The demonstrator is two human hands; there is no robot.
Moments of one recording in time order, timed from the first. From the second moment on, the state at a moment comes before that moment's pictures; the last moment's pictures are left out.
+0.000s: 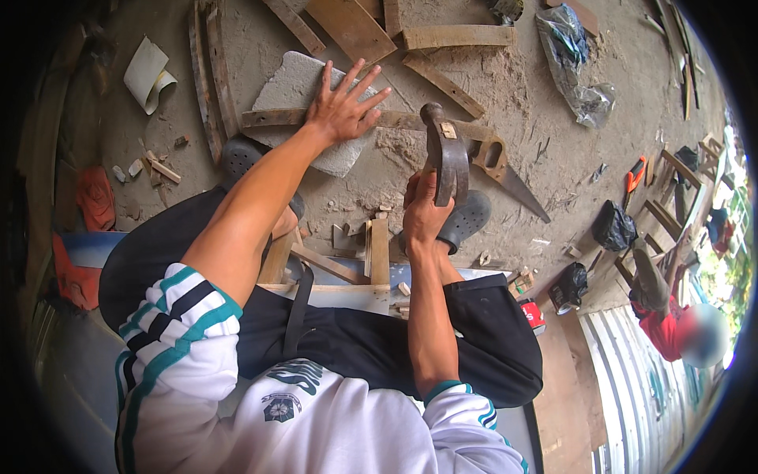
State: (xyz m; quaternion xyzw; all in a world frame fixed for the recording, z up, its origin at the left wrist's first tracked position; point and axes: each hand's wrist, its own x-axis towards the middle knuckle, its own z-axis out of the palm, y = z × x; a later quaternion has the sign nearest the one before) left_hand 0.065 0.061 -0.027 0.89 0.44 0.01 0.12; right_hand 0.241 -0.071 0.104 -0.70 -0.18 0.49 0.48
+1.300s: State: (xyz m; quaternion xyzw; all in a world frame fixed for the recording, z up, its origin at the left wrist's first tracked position) left_hand 0.067 0.073 -0.011 0.90 0.40 -0.09 0.11; right_hand 0.305 -0.092 0.033 -0.73 -0.46 0.34 0.36
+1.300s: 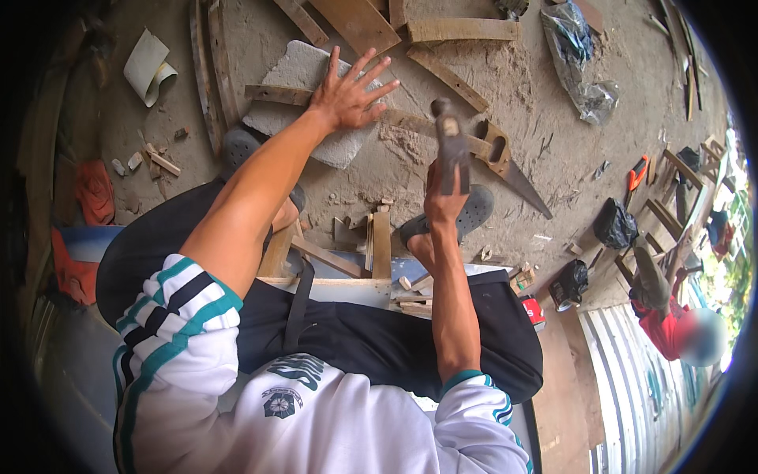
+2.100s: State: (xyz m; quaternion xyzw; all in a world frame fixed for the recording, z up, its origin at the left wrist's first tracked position) left_hand 0.066 0.079 -0.014 0.91 0.40 -0.09 0.10; right_hand 0.287 -0.091 0.041 -0.72 -0.54 0.32 0.30
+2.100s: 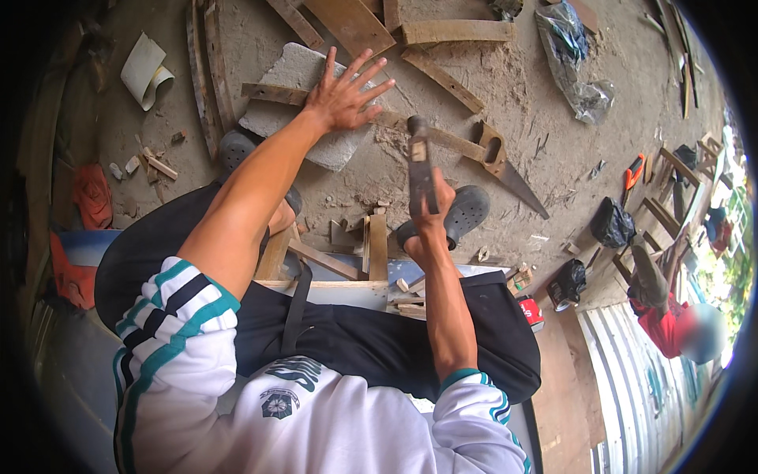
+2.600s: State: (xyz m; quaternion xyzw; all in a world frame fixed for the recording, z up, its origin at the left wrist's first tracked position) left_hand 0.067 0.076 -0.010 0.90 0.40 -0.10 0.09; right_hand 0.257 -0.085 0.093 -0.76 -0.28 0.51 0.30
